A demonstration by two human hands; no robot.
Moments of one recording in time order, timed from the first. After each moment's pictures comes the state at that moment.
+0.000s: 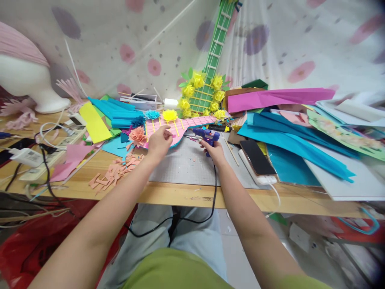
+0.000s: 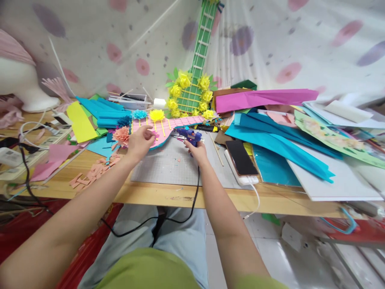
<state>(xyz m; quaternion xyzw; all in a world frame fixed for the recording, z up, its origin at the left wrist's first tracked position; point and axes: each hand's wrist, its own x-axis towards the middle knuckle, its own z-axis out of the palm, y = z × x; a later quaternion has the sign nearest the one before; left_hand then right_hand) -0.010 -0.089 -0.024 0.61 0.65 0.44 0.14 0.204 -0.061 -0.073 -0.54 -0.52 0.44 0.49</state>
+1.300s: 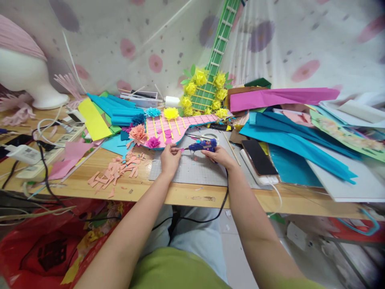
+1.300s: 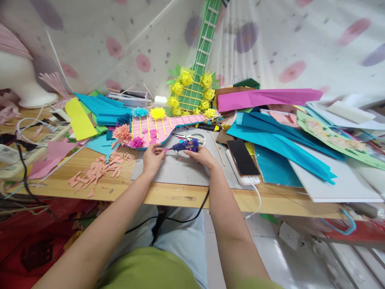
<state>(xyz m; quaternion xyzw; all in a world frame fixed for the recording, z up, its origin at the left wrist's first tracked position) 0.029 -0.106 -0.104 0.43 0.60 0.59 0.33 0.231 -0.076 -0.061 -0.54 -0.65 0.45 0.28</state>
